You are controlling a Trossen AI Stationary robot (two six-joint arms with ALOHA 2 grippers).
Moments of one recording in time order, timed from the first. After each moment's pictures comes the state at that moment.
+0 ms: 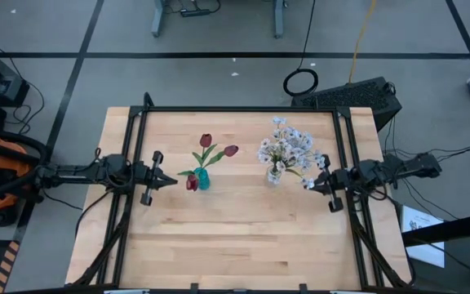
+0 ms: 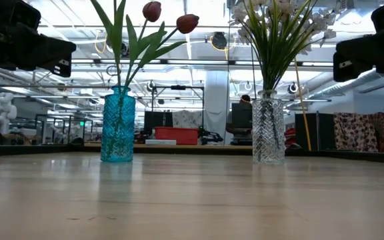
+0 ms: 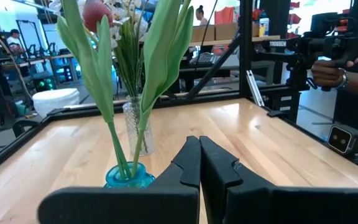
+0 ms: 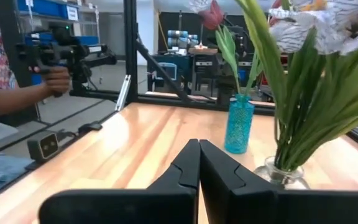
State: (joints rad) left arm -0.01 0.02 0.00 0.04 0.18 0.08; right arm 0.23 0.00 0.02 0.02 0.05 -0.03
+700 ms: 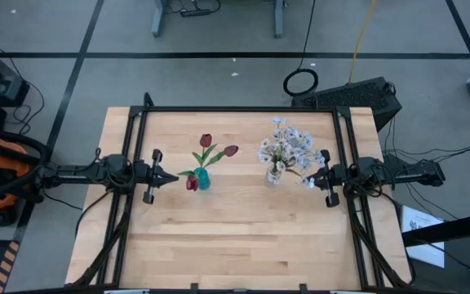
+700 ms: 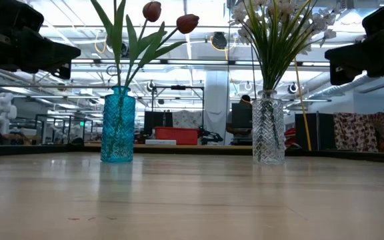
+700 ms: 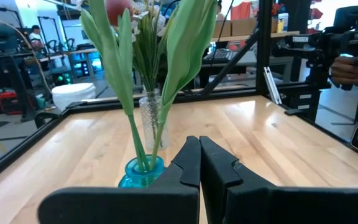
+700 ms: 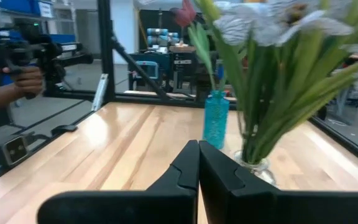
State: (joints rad) left arm -0.01 0.02 0.00 0.03 0.11 0.08; right arm 0.10 0.00 0.02 0.01 0.00 -0.03
